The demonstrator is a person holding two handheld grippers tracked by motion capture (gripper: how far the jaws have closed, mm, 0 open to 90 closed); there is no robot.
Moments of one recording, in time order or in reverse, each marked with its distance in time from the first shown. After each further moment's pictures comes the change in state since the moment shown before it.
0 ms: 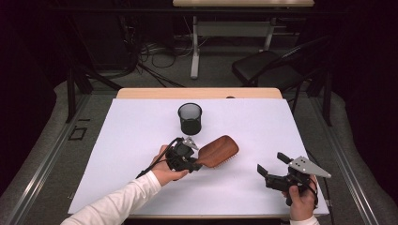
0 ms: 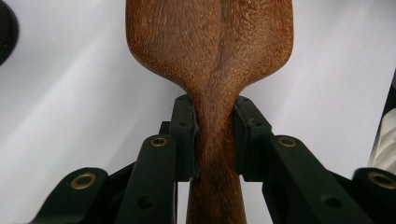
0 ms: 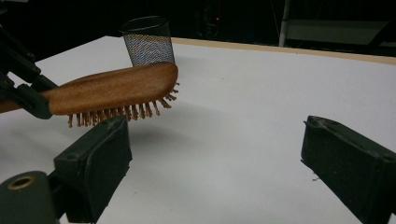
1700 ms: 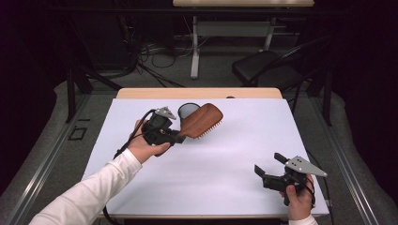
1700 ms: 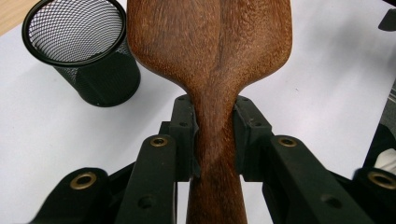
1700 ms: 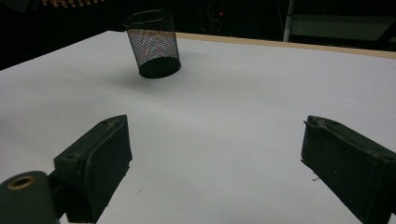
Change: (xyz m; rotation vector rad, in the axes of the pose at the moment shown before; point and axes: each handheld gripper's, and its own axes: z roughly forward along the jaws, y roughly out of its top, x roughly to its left) left arm 0.037 0.022 -0.092 -0.116 0.089 -0.056; right arm 0.004 -0.001 0.006 0.022 0.012 -0.006
